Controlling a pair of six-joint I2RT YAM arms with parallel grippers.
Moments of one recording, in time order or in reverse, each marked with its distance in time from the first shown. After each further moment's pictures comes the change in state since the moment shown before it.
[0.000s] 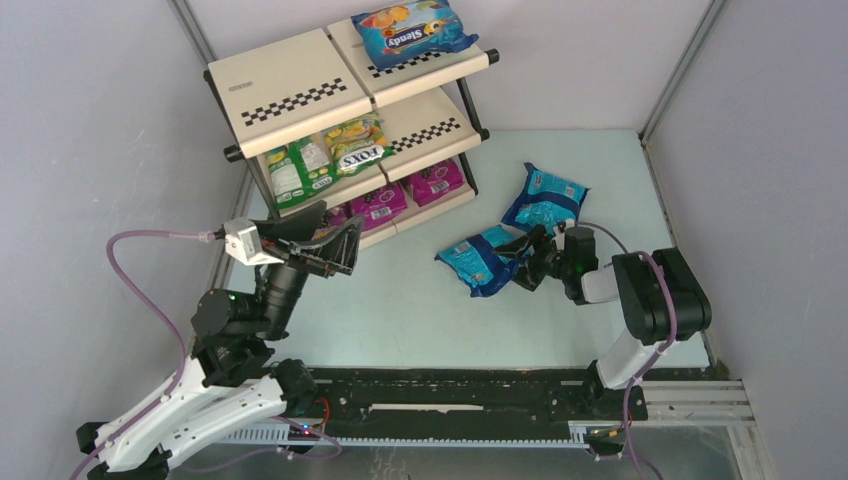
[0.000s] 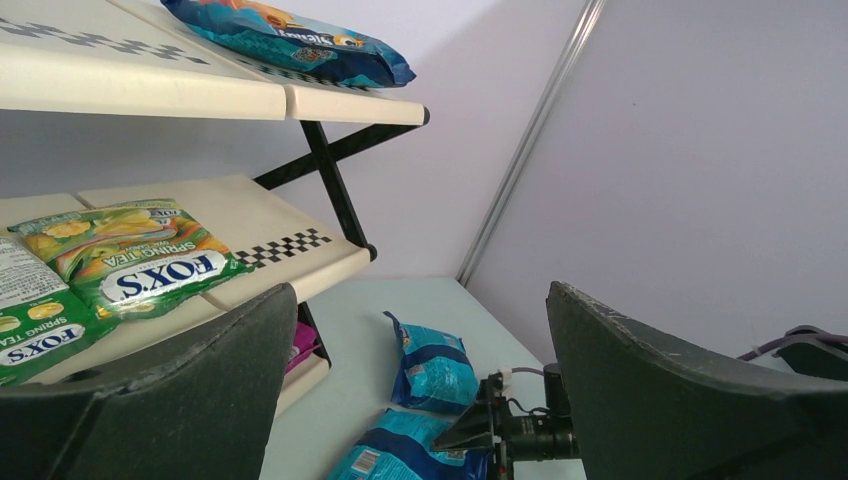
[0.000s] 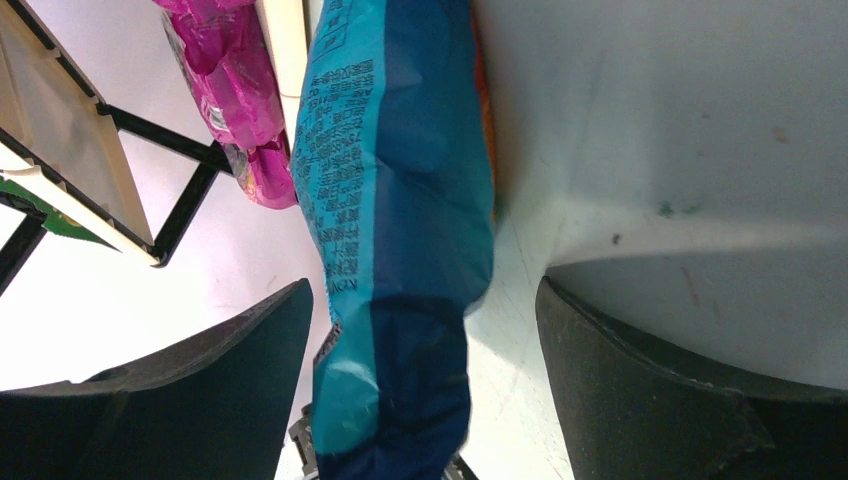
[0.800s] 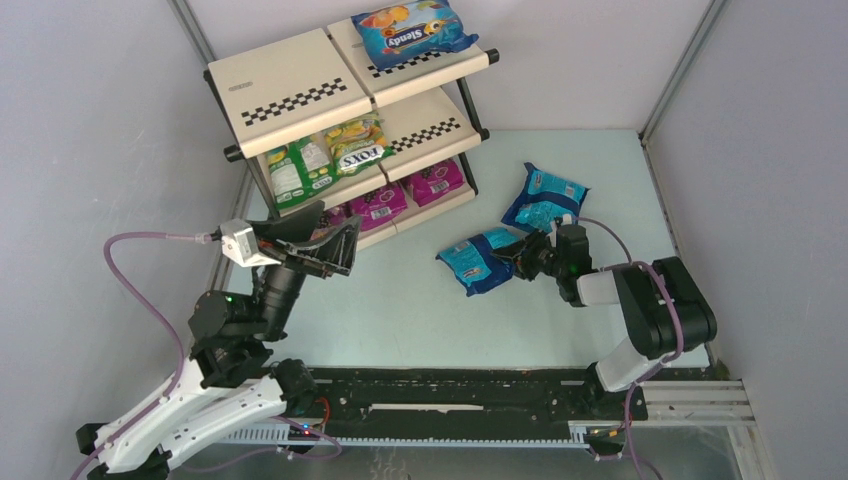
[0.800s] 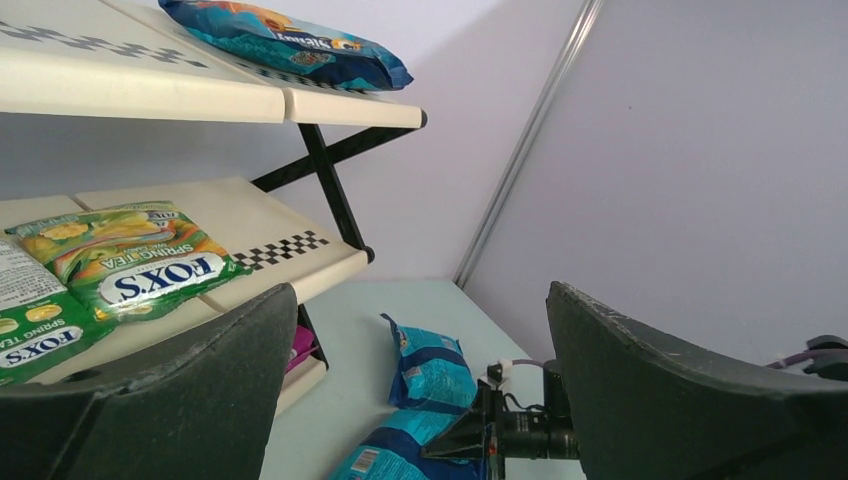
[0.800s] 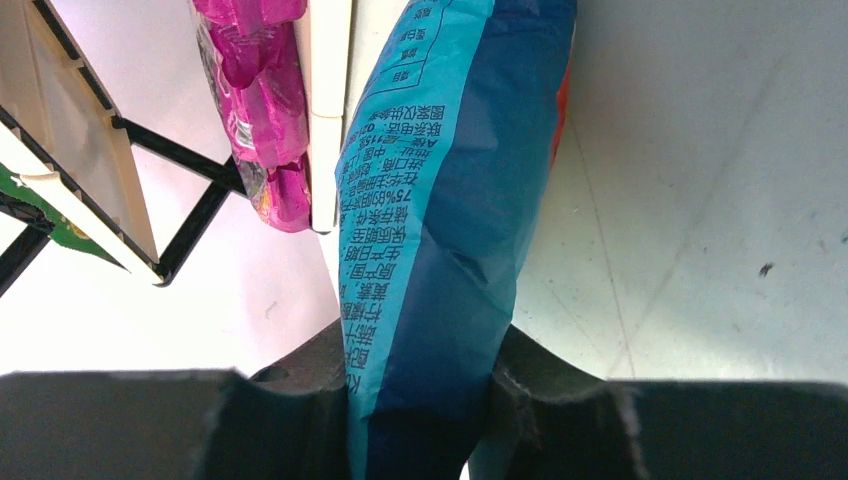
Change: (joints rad) left arm 0.000 -0.011 0.000 0.000 0.002 -0.004; right arm 0.097 -0.073 0.003 0.016 0.149 0.054
